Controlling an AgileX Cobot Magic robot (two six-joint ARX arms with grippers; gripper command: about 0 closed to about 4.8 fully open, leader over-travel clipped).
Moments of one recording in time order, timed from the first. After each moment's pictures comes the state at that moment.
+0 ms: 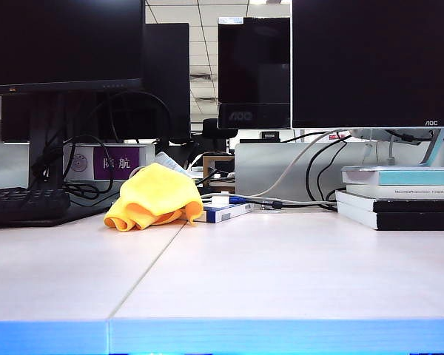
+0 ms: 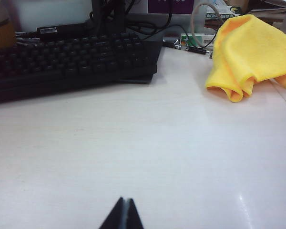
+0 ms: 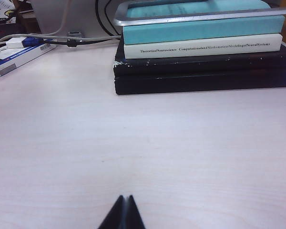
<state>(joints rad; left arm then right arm) 0.00 0.00 0.01 -0.17 -0.02 0.02 -0.03 0.01 0.01 -0.18 -0.04 0.08</state>
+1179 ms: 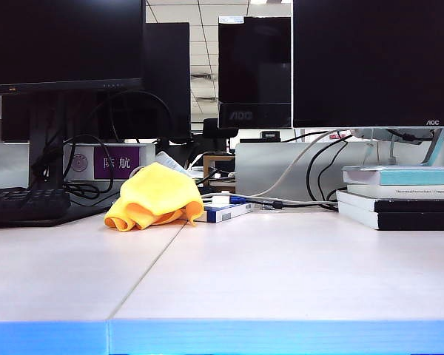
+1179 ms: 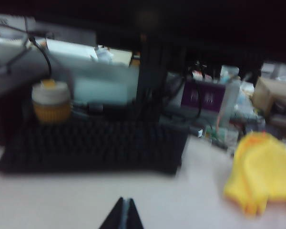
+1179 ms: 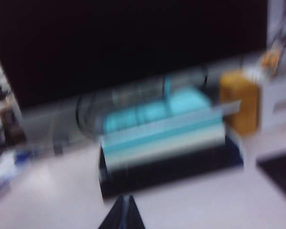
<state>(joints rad) 0.00 0.17 0.26 -0.03 -0.18 -0.08 -0.03 0.14 0.34 -0.12 0.14 0.21</state>
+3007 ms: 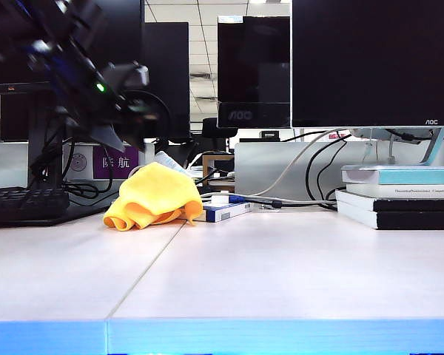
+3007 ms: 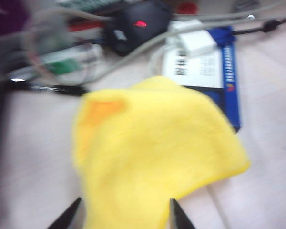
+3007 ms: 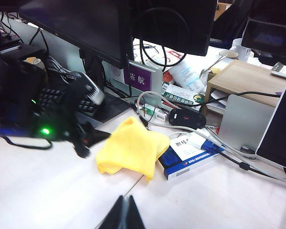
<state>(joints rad) -0.29 1.83 1.34 -0.02 0.02 0.11 0.50 1.08 1.21 -0.30 -0.13 -0.03</state>
